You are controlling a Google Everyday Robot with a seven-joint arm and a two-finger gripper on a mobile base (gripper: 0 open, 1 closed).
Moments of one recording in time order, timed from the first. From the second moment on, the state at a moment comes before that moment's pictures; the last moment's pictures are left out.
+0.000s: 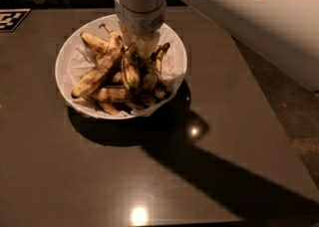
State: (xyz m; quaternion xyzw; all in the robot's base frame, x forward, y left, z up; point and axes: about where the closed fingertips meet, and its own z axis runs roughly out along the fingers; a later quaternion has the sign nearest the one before) arm 0.589 0.043 0.941 -0.91 0.37 -0.16 0.13
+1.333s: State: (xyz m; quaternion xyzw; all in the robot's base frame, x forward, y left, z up) arm 0.563 0.012 1.011 -0.85 0.46 -0.05 0.26
